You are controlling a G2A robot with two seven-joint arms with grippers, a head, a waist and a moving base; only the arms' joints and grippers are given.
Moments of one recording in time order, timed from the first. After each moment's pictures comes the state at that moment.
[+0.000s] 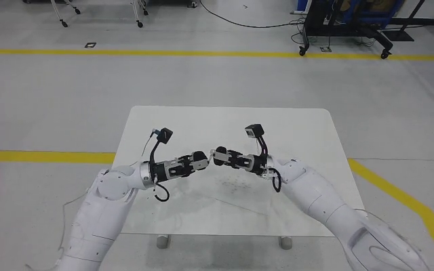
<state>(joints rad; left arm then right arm) 1.21 -1.16 -1.27 -1.46 -0.15 -0.63 -1.05 -0.86 -1.22 0.63 -0.95 0.62 -1.01 0.81</state>
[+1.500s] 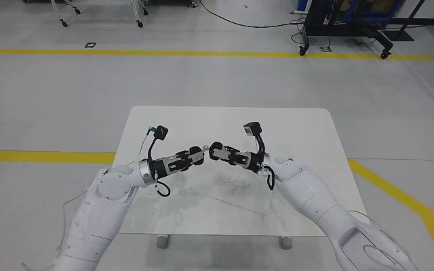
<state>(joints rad) 1.21 -1.13 -1.24 -1.46 -0.08 -0.60 -0.90 -0.88 -1.29 0.74 -0.88 0.51 -1.01 0.81</state>
